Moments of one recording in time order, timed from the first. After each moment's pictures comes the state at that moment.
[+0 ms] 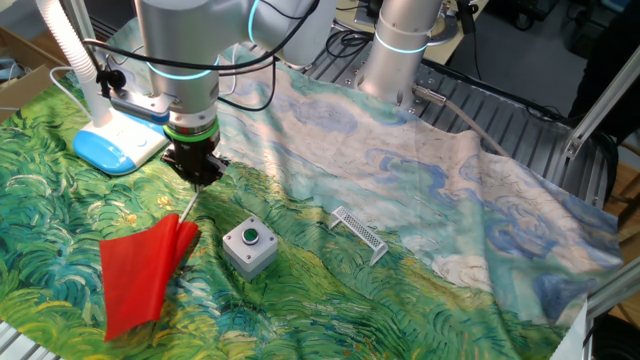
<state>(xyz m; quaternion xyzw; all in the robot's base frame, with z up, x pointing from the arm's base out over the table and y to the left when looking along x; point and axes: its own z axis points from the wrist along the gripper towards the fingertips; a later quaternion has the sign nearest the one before) 0.526 -0.187 0.004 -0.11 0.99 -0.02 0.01</state>
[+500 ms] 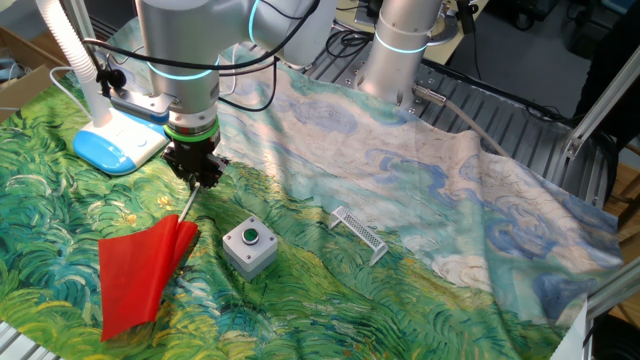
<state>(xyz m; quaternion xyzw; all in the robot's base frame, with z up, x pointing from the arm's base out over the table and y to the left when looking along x) 0.527 -0.187 0.003 -0.11 0.99 -0.02 0.01</state>
